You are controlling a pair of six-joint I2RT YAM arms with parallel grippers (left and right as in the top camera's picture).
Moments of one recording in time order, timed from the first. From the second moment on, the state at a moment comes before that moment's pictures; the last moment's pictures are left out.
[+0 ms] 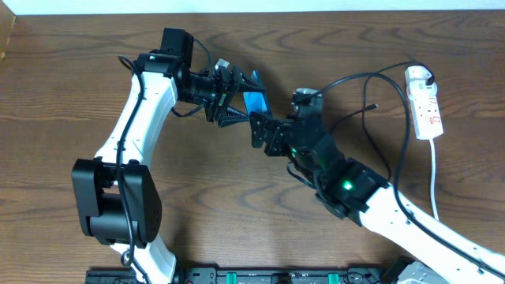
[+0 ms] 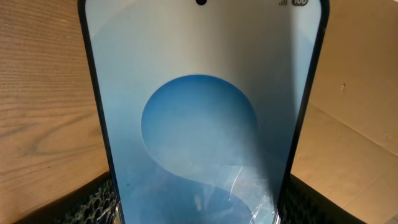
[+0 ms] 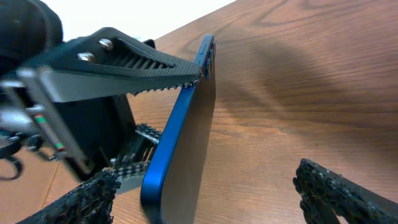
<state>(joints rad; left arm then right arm) -0.12 1.87 1.55 -1.01 1.09 -0.72 0.81 1.34 0.94 -0.07 0.23 0.82</state>
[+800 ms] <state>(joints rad) -0.12 1.87 1.55 -1.01 1.03 -0.72 0.81 1.51 0.96 0.09 0.24 0.85</state>
